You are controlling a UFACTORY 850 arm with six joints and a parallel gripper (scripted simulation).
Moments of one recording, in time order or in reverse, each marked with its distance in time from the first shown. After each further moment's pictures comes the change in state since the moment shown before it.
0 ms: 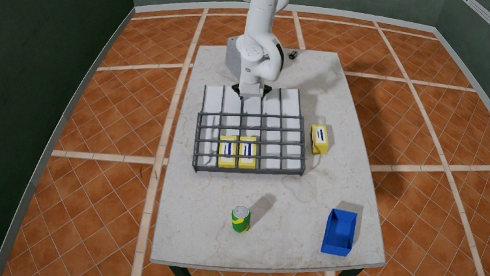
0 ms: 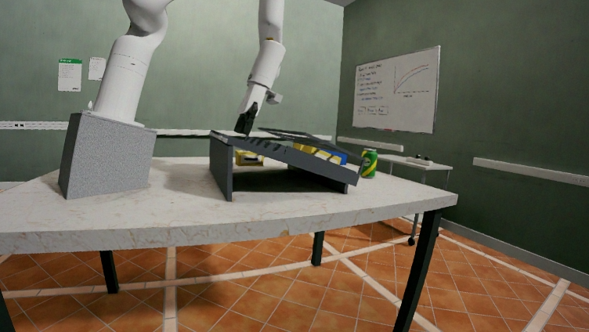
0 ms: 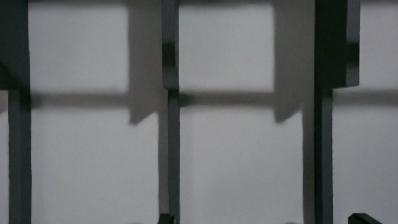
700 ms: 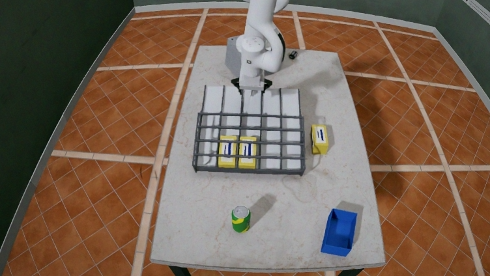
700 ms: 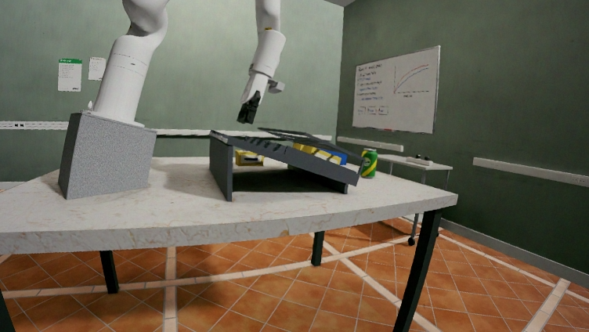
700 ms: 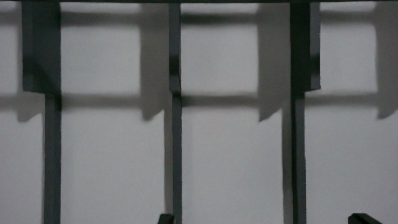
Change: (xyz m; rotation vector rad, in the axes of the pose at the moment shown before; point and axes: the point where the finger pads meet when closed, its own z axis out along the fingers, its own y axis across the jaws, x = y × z) arm -0.002 0.000 -0.036 -0.005 0.034 0.001
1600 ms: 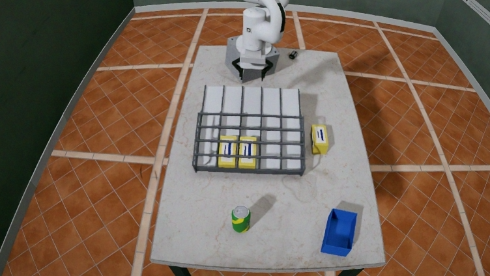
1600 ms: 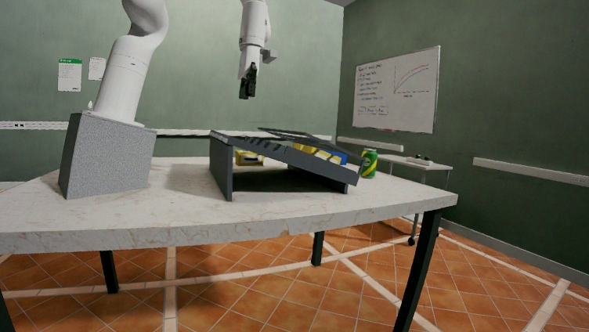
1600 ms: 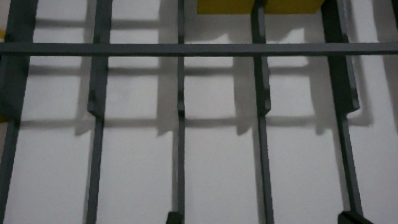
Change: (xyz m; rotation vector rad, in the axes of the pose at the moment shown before) arm -0.021 0.000 -0.082 -0.007 0.250 0.002
